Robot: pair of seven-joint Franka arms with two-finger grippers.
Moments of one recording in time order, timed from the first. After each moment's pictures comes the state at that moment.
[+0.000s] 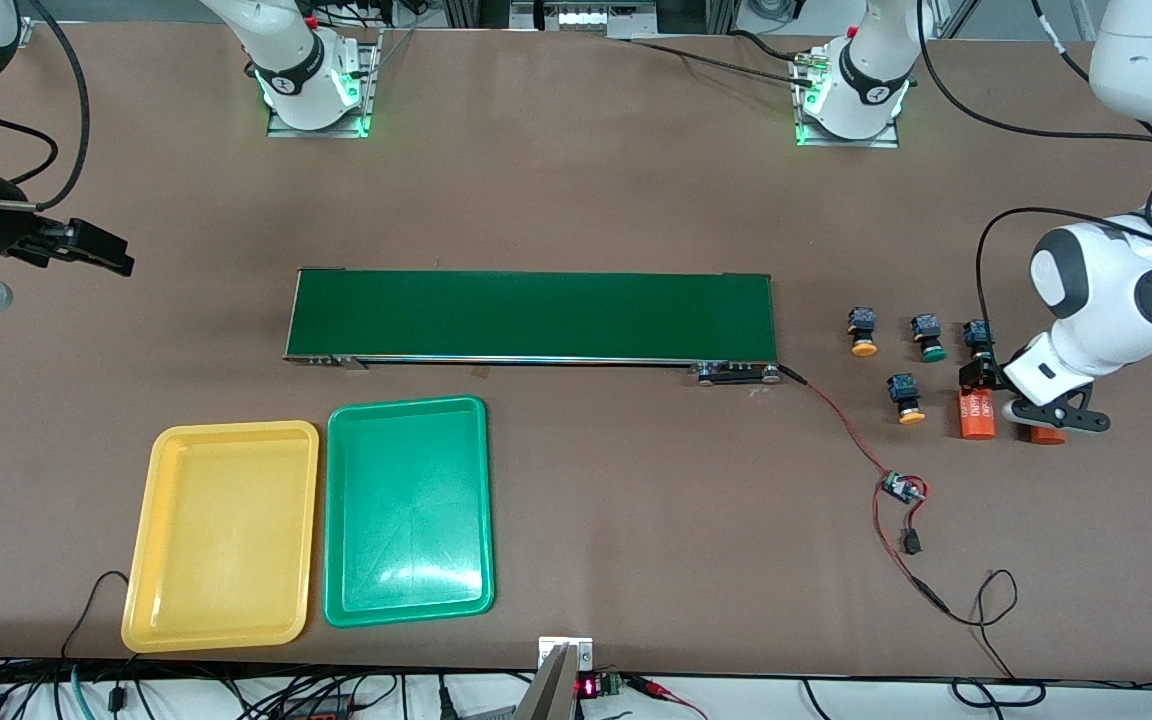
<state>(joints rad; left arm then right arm) 0.19 0.47 0.03 -2.04 0.04 2.55 0.37 -0.02 0.10 0.04 -1.54 -0.02 1.53 0.11</state>
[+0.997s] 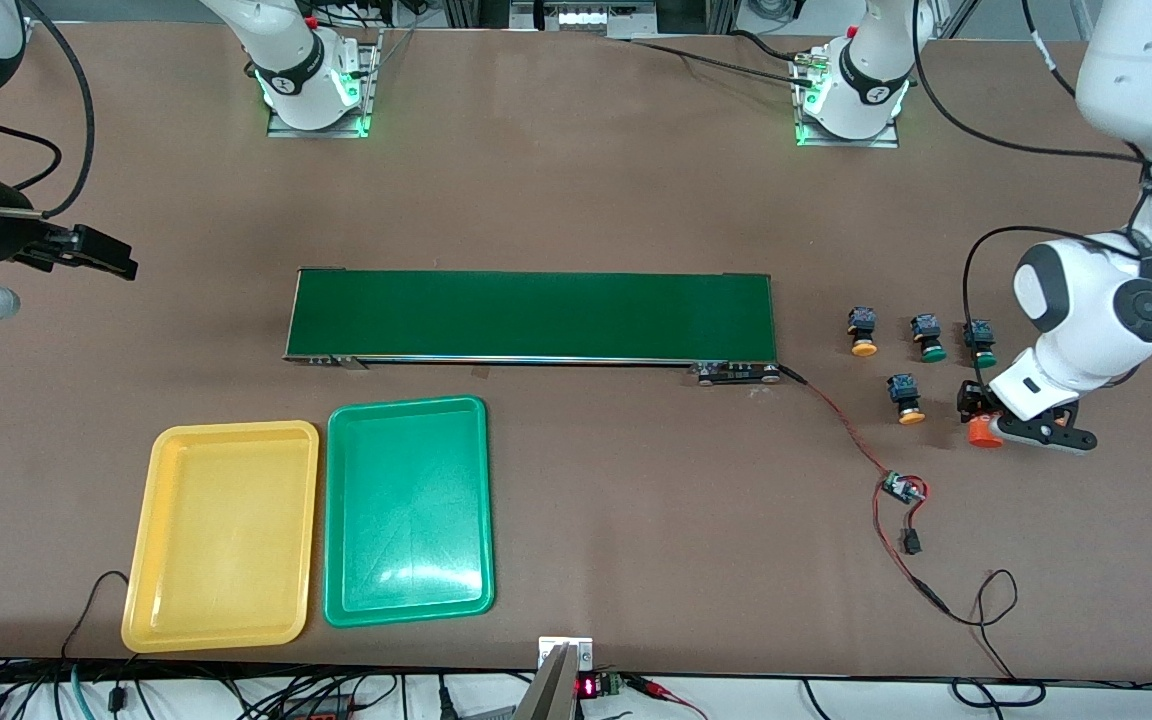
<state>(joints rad) 0.18 0.44 -0.03 -1.96 0.04 2.50 0.39 -0.02 0.11 0.04 -1.53 -0.02 1.54 0.11</state>
